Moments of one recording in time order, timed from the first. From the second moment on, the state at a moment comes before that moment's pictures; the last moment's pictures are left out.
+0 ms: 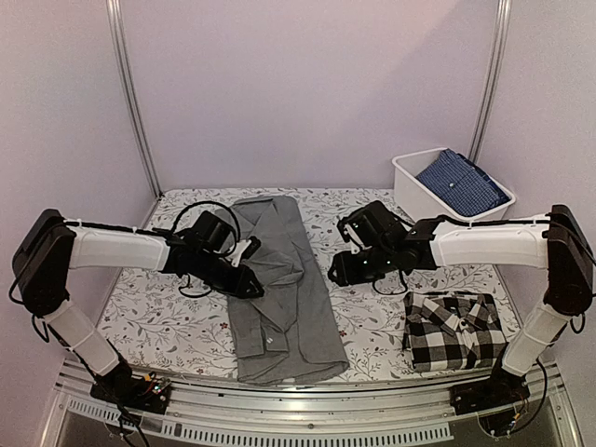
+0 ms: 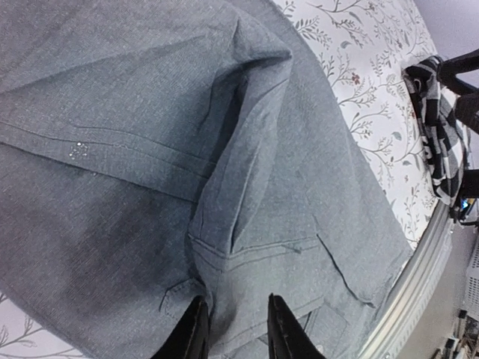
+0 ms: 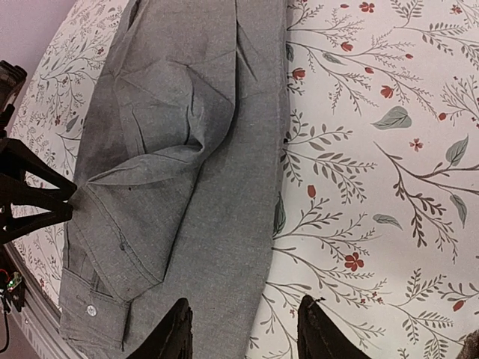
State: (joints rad) left arm -0.64 1.60 0.86 -0.25 0.39 -0.33; right arm 0.88 1.68 1.13 -0.34 0.03 0.56
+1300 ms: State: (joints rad) left arm -0.88 1.80 1.14 -0.27 0.55 -0.35; right arm 0.85 1.62 1.08 -0.35 0.08 0.56
